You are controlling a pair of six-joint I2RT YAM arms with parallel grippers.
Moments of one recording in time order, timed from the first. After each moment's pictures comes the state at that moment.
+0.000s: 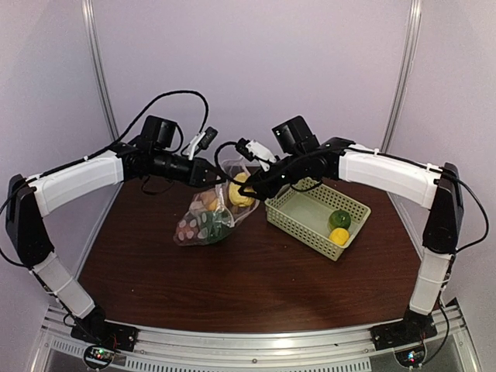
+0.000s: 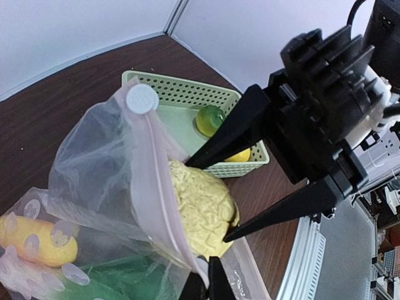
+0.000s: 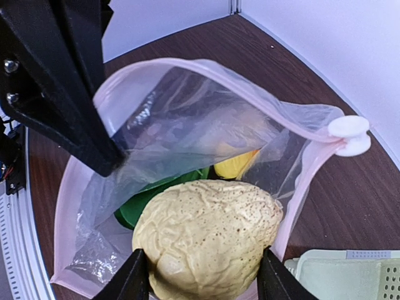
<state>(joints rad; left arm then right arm) -0.56 1.60 1.38 -0.37 0.67 -0.15 0.79 1.86 1.71 -0.51 -0.27 -0.12</state>
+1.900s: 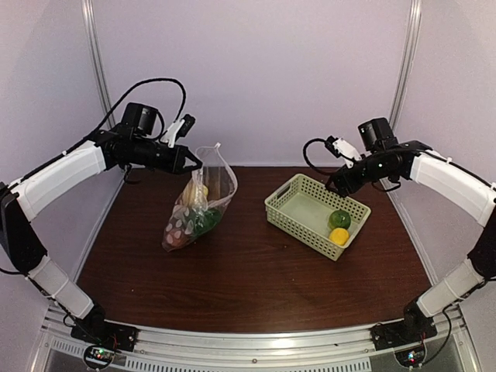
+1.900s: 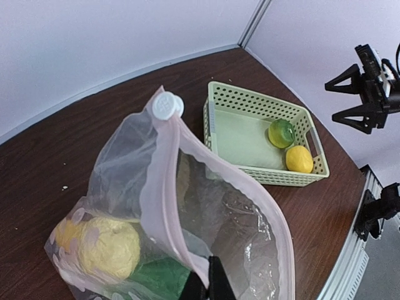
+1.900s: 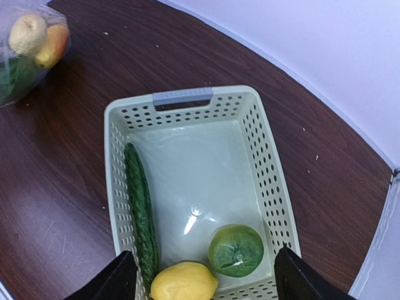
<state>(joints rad) -0.48 1.53 1.47 -0.57 0.42 -0.08 0.39 1.44 1.33 -0.65 -0.14 -0.26</state>
